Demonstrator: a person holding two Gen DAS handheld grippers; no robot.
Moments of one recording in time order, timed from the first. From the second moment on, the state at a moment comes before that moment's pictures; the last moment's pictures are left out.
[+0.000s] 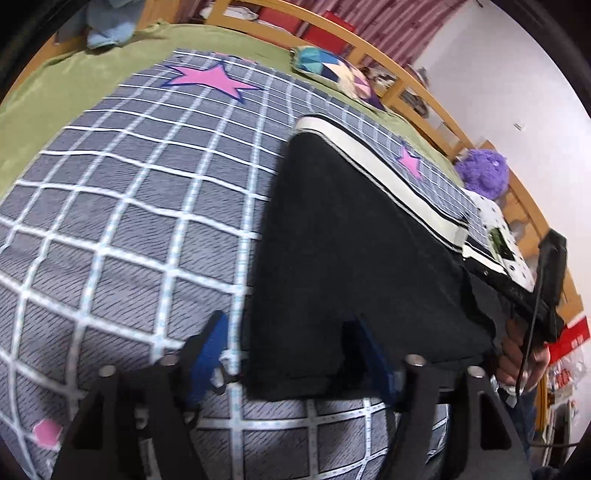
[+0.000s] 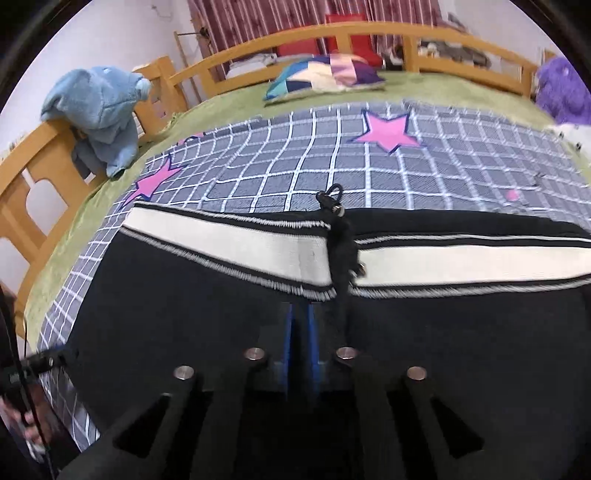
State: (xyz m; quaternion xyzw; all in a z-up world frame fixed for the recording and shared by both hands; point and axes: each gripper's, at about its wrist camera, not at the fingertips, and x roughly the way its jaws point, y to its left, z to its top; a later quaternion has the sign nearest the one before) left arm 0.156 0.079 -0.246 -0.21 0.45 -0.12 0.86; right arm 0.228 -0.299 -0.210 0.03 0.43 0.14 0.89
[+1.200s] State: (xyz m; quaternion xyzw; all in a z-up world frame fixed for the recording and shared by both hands) left arm 0.168 -0.233 -0.108 0.00 0.41 -0.27 0.87; right arm 0.056 -0.480 -0.165 0.13 0.39 0.02 0.91
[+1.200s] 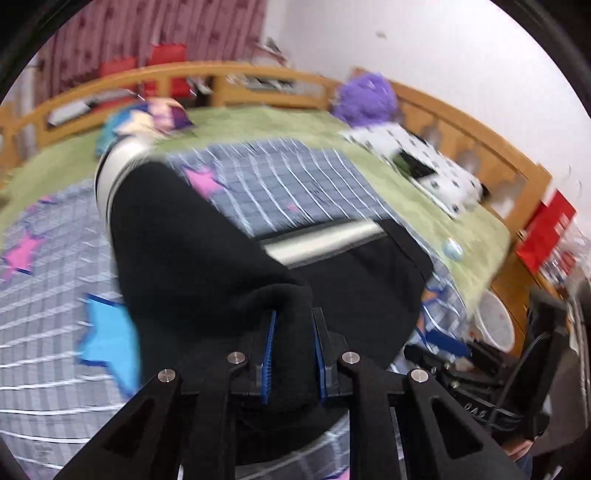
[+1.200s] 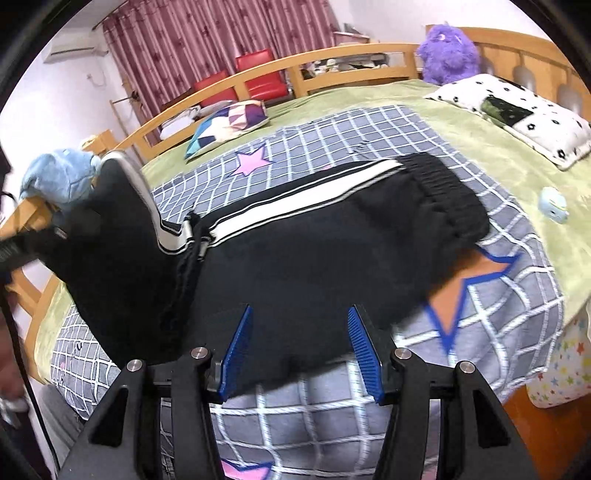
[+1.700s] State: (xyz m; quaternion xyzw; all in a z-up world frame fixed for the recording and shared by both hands) left arm 0.139 -0.153 -0.117 -0.05 0.43 -0.24 0.87; right arm 0.098 -0.453 -0.174 0.21 0.39 0.11 0.89
